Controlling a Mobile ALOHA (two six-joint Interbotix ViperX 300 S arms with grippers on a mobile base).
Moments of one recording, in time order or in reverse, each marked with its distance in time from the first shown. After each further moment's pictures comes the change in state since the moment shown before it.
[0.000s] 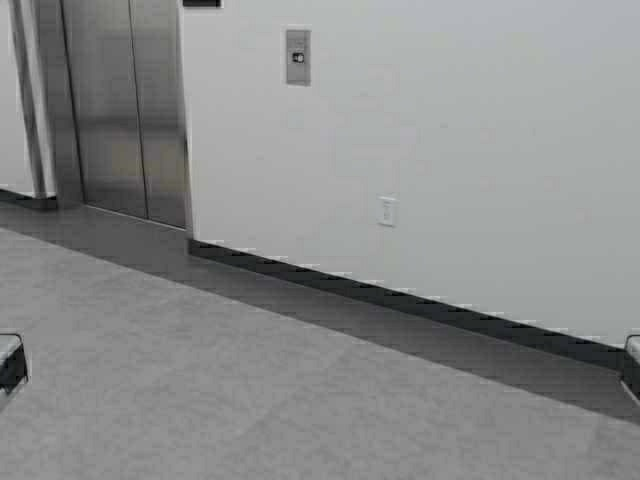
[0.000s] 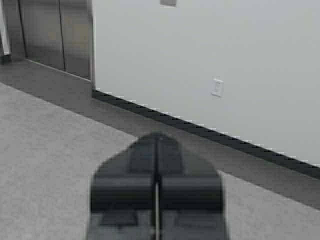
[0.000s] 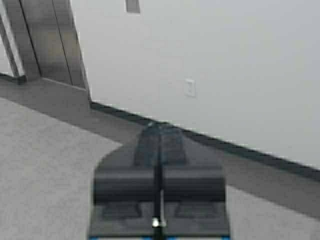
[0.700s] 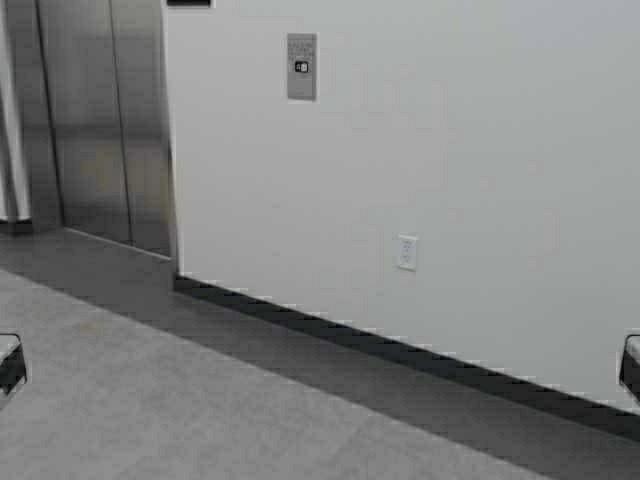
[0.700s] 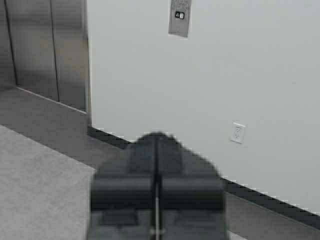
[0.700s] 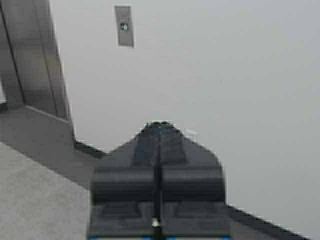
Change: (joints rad) left arm -0.002 -0.025 0.018 0.003 -0.018 0.006; right arm 0.000 -0.060 0.020 0.000 -0.002 -0.028
